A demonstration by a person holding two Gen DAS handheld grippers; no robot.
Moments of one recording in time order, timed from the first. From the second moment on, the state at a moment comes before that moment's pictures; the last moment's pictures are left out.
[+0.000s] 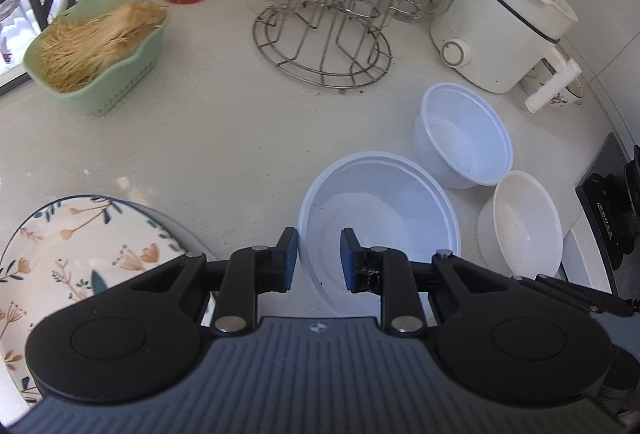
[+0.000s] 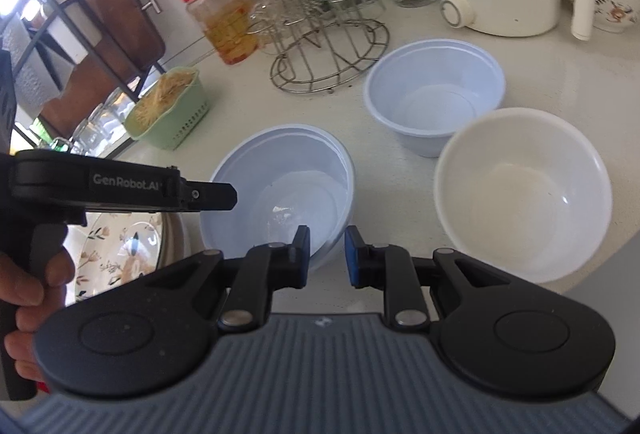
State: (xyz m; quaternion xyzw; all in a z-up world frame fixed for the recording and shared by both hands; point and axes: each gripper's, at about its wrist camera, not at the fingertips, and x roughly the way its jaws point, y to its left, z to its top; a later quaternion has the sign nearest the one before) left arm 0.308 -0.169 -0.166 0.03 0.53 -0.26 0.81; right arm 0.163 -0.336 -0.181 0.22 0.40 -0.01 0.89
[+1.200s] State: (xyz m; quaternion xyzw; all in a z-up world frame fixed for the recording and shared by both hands) left arm 0.304 -0.151 -0.152 0.03 0.53 -0.25 0.81; right arm 0.162 -0.322 -0.161 0.17 0.38 -0.01 0.91
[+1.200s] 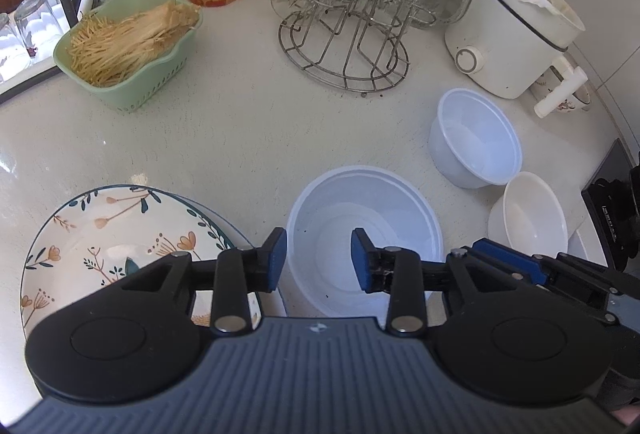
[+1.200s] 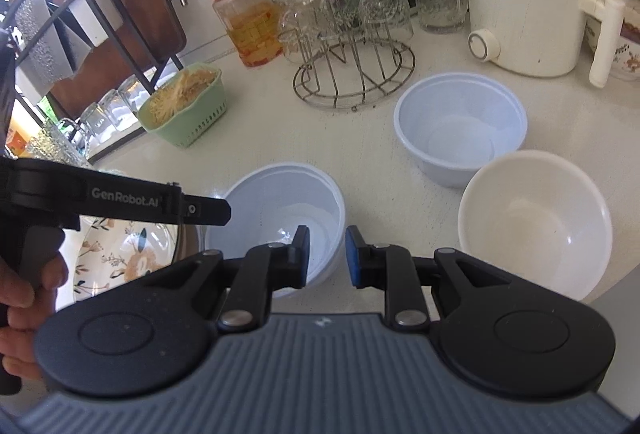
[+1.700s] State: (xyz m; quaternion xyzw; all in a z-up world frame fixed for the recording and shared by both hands) left arm 0.288 -0.152 -0.103 0.03 0.48 -0.27 0.83; right arm 0.141 -0.331 -0.118 0.15 0.32 -0.03 0.93
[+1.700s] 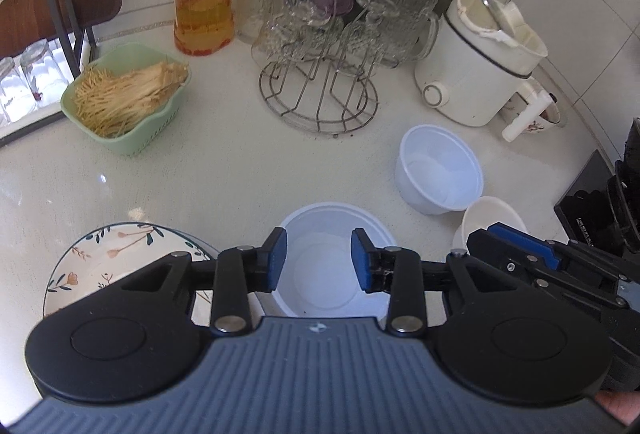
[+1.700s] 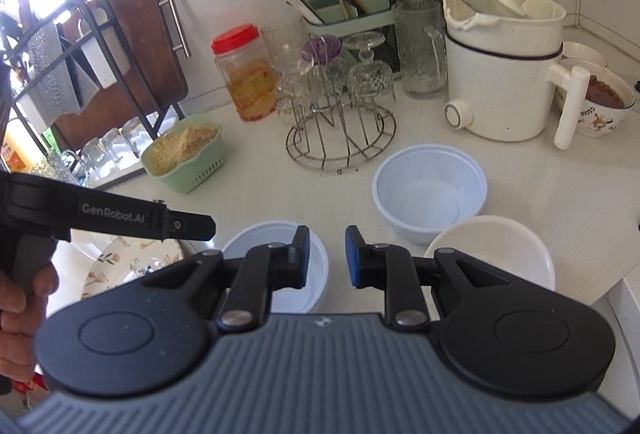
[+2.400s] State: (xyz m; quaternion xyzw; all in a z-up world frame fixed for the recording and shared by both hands) left arm 0.259 -0.152 -0.059 0.02 0.44 -0.30 0.85; right arm 0.112 -0.338 -0.083 0.15 0.28 -0.07 0.95
